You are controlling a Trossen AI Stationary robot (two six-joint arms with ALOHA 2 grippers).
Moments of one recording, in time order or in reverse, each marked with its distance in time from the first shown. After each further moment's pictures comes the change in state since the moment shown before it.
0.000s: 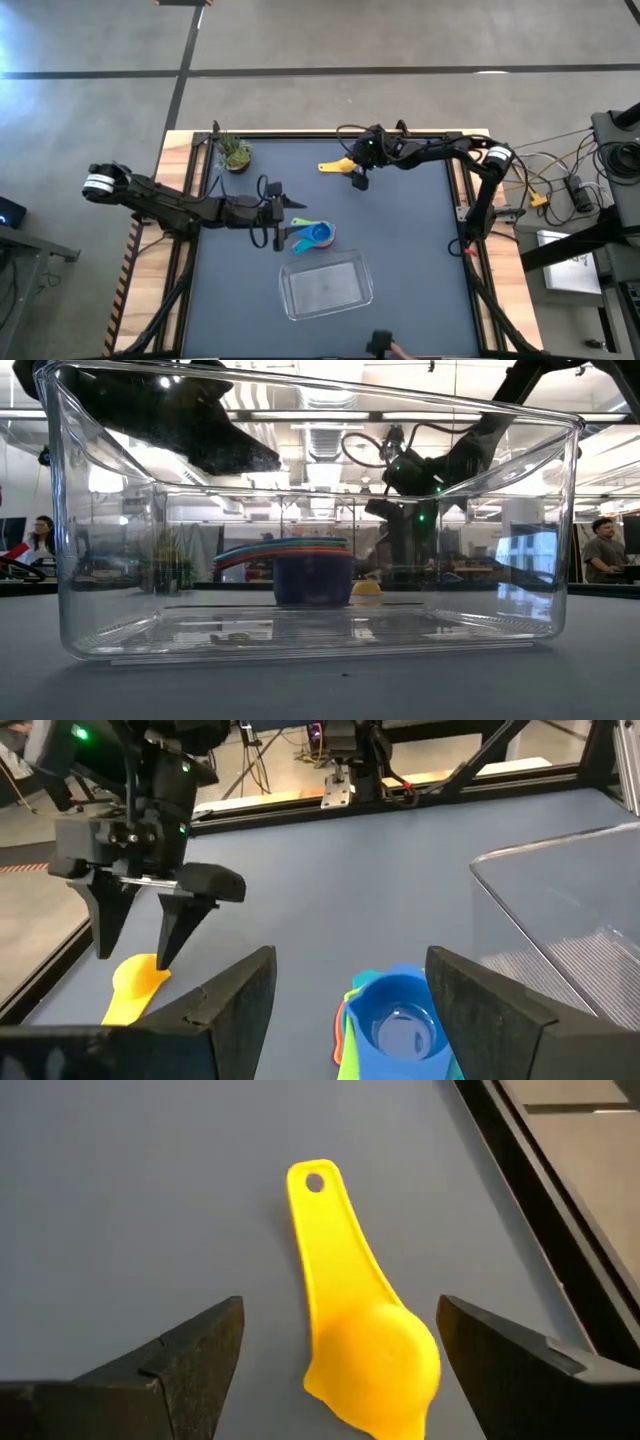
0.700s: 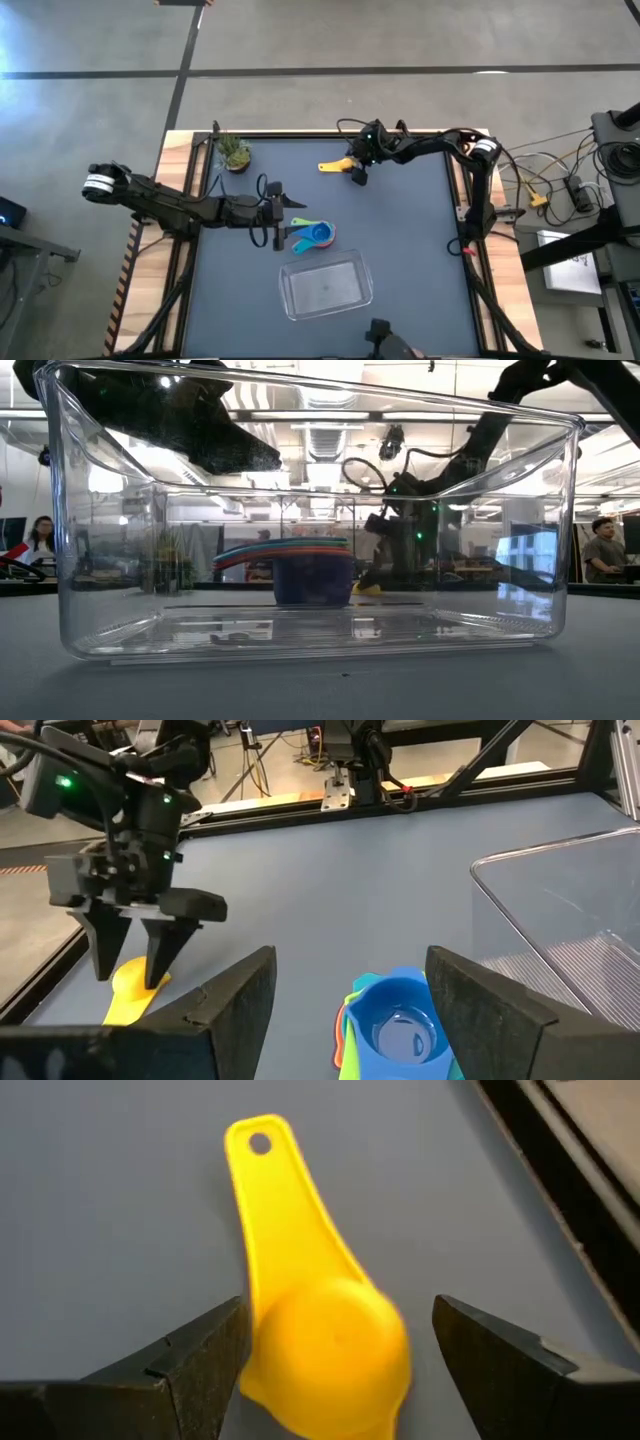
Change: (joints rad) left arm 0.005 -0.002 -0.001 0.008 0.007 0.000; right arm -0.079 0.125 0.059 0.026 -0.096 0.019
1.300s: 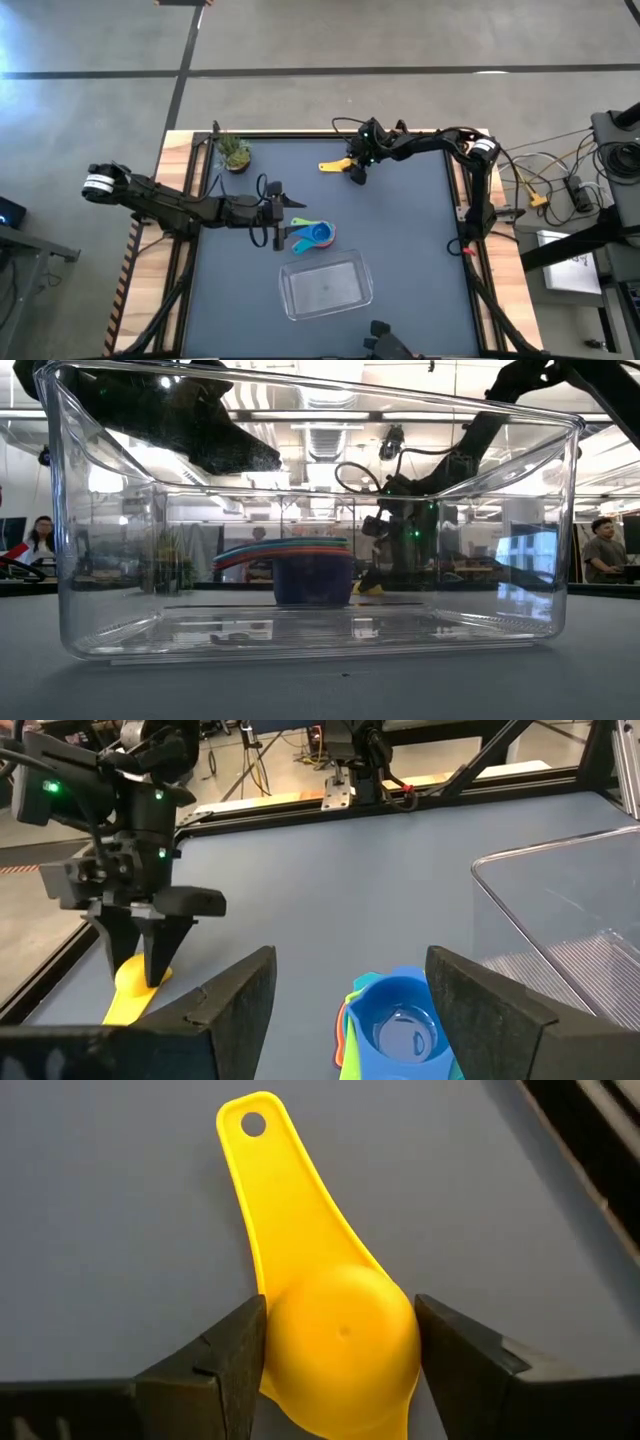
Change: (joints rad) left arm 0.001 -0.001 -0.001 -0.002 0.000 0.000; right arm 0.007 0.017 0.063 -0.161 0.006 0.060
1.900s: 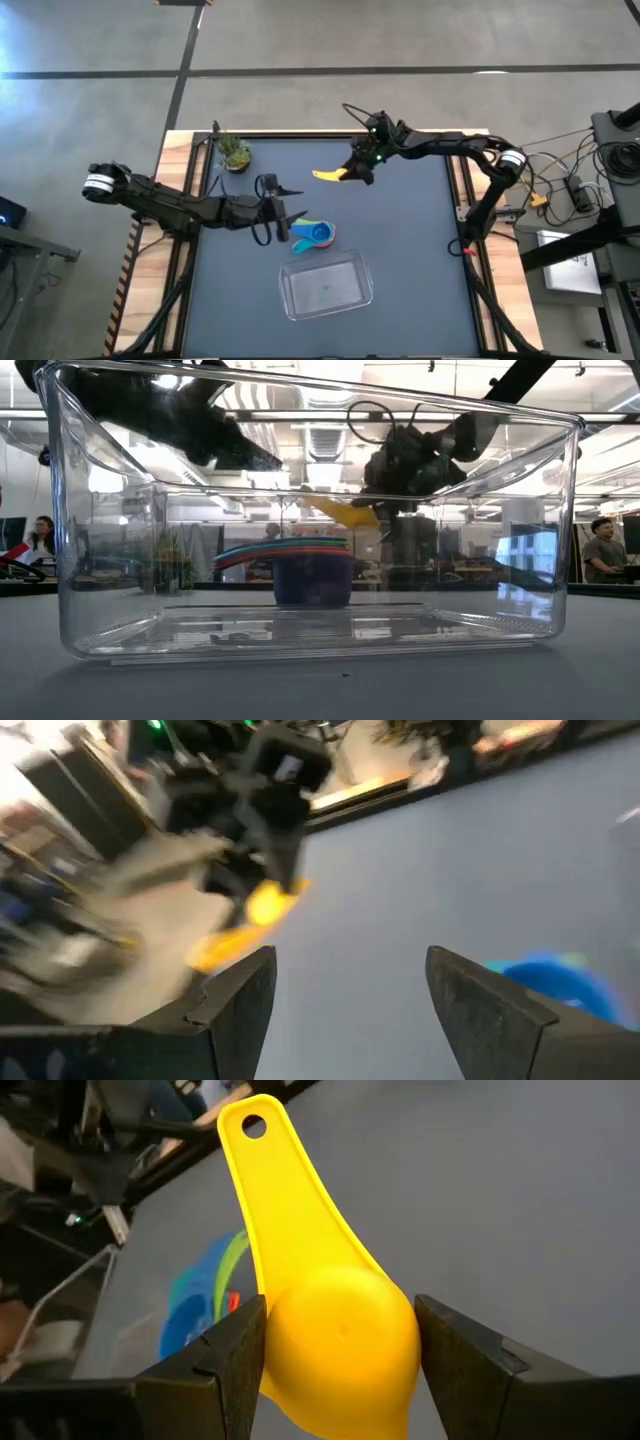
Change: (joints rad) left arm -0.016 0.004 0.028 -0.019 -0.243 0.204; right arm 0.055 -0.249 -0.025 -0.046 -0.473 0.383
